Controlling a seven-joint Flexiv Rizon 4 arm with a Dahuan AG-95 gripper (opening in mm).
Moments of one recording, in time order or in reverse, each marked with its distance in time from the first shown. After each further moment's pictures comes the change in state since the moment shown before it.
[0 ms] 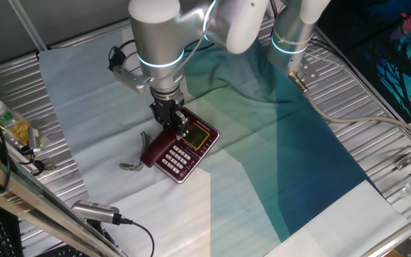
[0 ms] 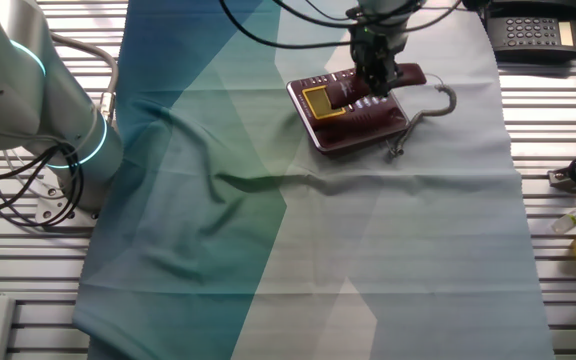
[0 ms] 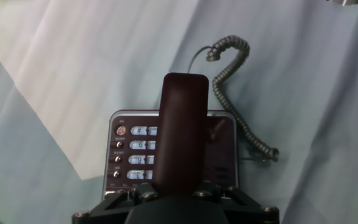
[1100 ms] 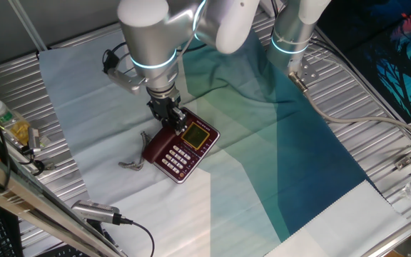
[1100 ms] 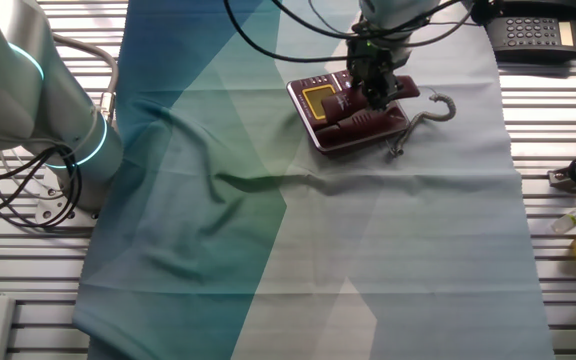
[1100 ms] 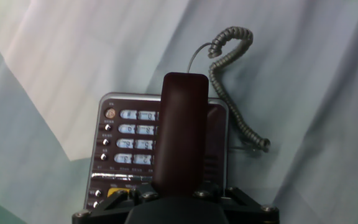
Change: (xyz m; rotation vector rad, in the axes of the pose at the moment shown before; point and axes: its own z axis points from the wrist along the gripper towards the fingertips) arm 0.018 -0.010 0.003 -0.002 0.062 -0.035
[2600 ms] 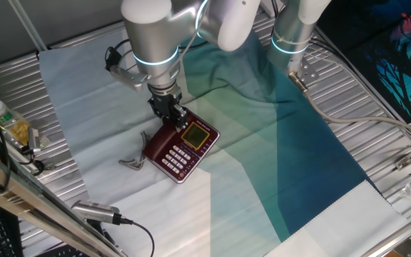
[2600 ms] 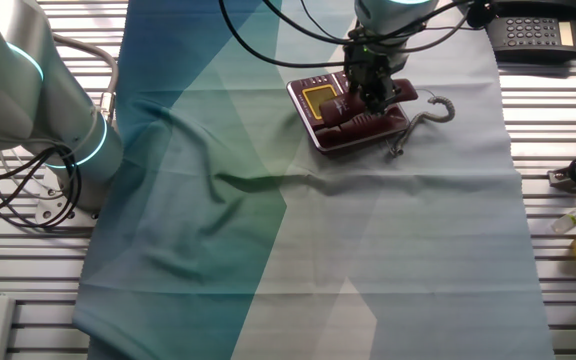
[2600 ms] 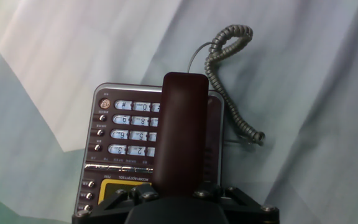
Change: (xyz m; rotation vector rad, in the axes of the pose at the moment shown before) arm 0.004 -0.005 0.002 0.009 0.001 -0.018
